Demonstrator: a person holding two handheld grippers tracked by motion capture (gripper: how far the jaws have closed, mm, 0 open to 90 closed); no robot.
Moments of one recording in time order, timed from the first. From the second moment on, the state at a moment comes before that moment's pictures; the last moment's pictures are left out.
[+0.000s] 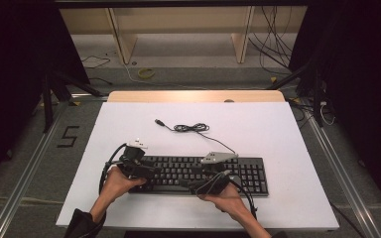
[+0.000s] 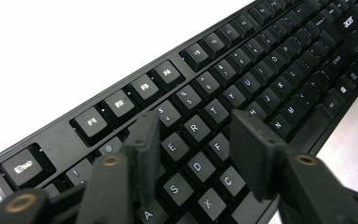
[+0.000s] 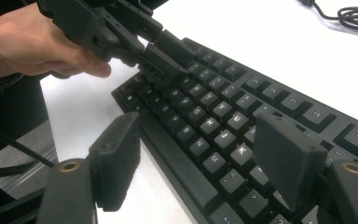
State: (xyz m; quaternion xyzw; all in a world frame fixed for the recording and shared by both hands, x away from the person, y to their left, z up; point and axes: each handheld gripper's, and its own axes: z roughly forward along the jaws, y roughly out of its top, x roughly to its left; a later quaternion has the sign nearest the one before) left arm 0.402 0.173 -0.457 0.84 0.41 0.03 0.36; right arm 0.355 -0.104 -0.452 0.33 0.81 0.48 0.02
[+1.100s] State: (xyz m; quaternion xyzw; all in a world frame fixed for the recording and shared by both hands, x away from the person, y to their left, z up) left arm 0.386 0.187 -0.449 0.81 0.41 0.03 0.42; right arm 0.360 -0.092 -0.453 0.33 0.82 0.46 0.03
